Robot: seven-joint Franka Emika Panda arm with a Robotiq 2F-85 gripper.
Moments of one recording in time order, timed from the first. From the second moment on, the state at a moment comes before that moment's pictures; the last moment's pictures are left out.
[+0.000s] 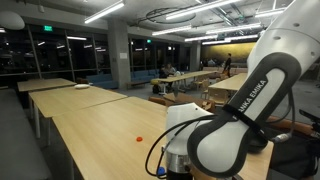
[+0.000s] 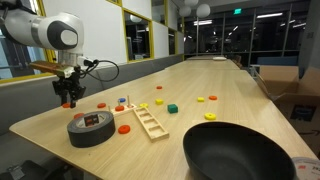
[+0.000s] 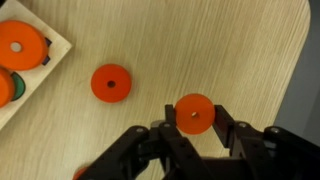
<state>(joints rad) 0.34 0.14 0.34 -2.43 0.31 2.56 0.12</state>
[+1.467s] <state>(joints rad) 0.33 0.32 0.27 -2.24 0.14 2.54 0.17</state>
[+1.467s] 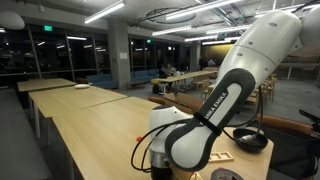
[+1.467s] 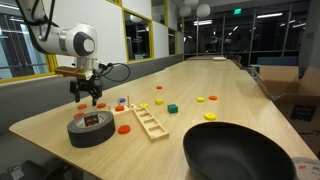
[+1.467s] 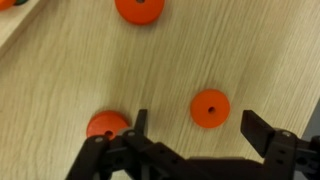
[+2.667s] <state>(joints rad) 0.31 -0.48 0.27 -2.43 0.14 1.91 0.25</state>
